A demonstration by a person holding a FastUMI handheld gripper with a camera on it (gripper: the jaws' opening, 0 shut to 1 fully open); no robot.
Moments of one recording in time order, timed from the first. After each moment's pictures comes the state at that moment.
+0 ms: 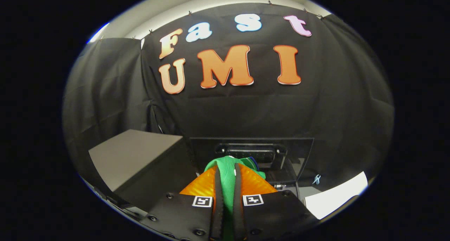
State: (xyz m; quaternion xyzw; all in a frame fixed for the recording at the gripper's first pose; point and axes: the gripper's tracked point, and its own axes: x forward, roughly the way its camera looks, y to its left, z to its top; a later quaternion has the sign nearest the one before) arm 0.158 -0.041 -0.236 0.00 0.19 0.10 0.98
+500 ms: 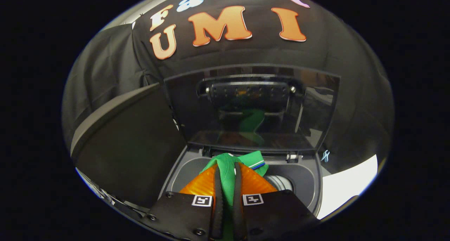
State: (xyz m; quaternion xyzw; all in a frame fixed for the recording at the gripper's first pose) arm 0.189 -0.047 -0.403 0.01 0.33 0.10 0.94
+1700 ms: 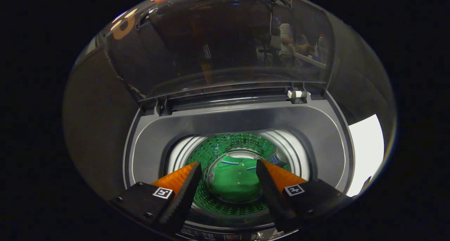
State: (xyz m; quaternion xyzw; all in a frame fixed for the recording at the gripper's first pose) arm 0.180 -0.068 -0.527 0.05 0.46 -0.01 0.89
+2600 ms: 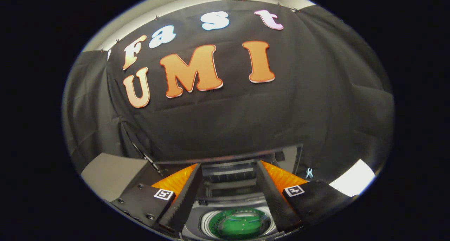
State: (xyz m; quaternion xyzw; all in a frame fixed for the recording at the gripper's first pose) arm 0.256 -0.071 -0.192 0.04 0.15 -0.01 0.99
